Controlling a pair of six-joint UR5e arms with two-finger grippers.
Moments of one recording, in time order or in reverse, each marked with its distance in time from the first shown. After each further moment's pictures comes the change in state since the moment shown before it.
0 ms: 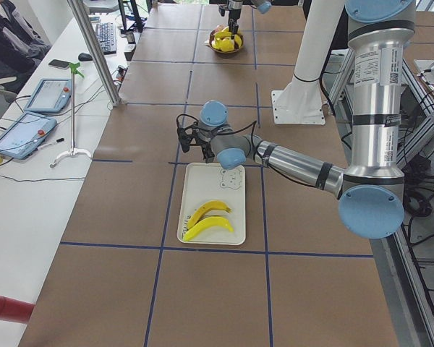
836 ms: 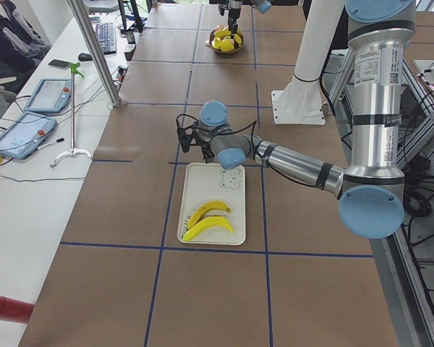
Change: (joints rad) left arm -0.001 0.000 0.000 0.000 0.001 0.000; right arm -0.012 -0.001 -0.009 0.000 -0.029 0.016
